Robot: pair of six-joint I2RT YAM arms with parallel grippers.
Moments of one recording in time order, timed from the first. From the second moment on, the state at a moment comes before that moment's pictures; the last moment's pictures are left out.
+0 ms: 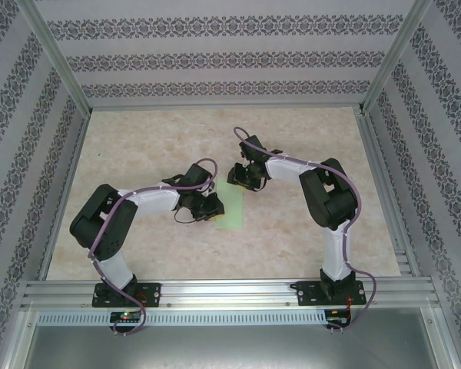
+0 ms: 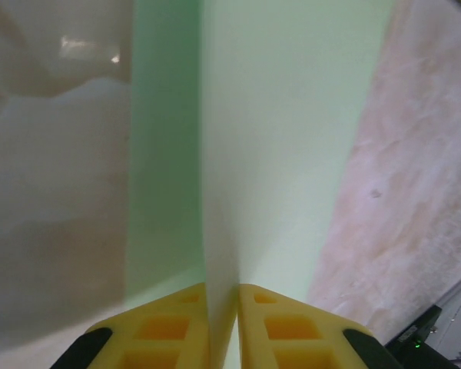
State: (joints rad) left arm -0.61 1.73 0.92 -0.30 0.48 -0.90; right arm 0.52 2.05 1.33 -0.40 -0.30 0.68
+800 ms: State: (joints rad) left arm -0.61 1.73 0.93 -0.05 0.62 -1.00; right arm 0.51 2.05 1.33 -0.40 -0.32 0.68
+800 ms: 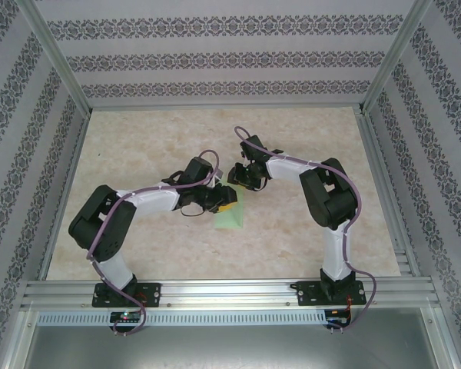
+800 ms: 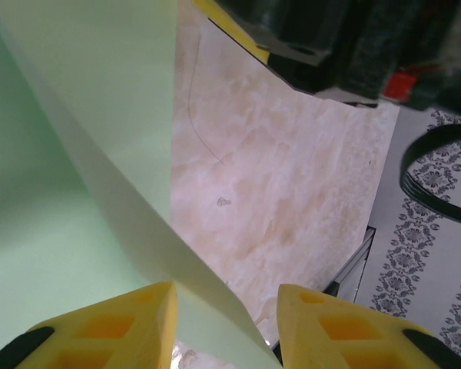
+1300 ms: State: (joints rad) left arm -0.61 1.78 0.94 -0.03 0.59 -1.02; right arm 0.48 2.05 1.32 -0.38 -0.44 0.68
